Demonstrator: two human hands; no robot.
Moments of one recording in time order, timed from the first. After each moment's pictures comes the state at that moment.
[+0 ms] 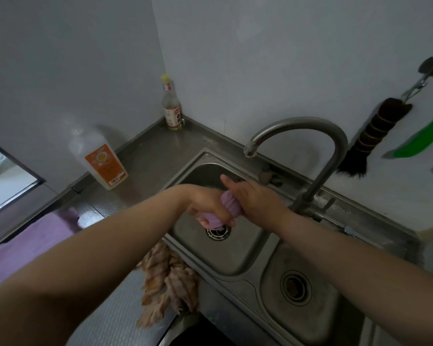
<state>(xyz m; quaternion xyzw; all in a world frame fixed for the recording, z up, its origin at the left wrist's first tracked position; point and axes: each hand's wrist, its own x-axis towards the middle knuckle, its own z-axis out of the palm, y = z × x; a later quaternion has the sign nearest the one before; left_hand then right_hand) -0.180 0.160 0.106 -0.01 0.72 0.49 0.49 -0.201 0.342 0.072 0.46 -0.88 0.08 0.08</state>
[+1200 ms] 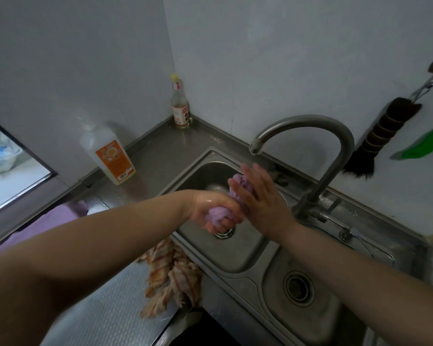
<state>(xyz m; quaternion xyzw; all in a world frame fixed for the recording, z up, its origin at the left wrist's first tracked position) -0.158 0.165 0.109 -0.04 0.53 0.61 0.59 -0.181 0.348 0.063 0.48 -0.82 0.14 0.28</state>
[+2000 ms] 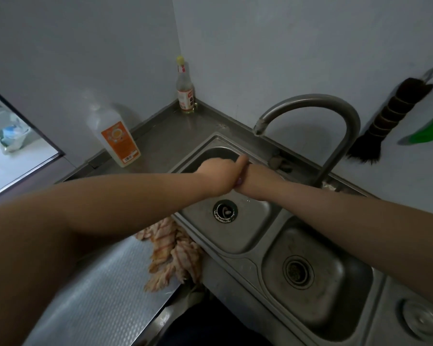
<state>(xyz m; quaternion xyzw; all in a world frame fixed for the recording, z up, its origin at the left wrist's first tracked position) -0.157 0.188 0.117 0.12 0.99 0.05 0.10 -0.191 0.314 0.110 0.36 -0.92 0.03 -0.18</state>
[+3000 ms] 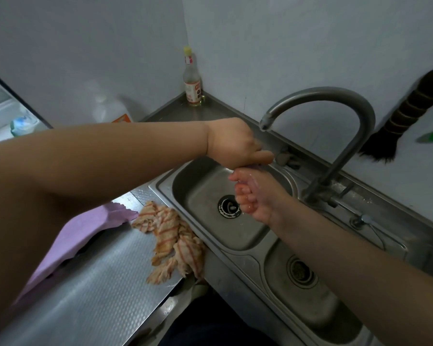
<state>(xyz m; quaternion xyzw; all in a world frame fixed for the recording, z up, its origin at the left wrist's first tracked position) -0.205 0.172 0.165 0.59 0.79 -0.10 -0.16 -0.138 0.316 0.136 -0.09 -0.57 0.70 -0.42</state>
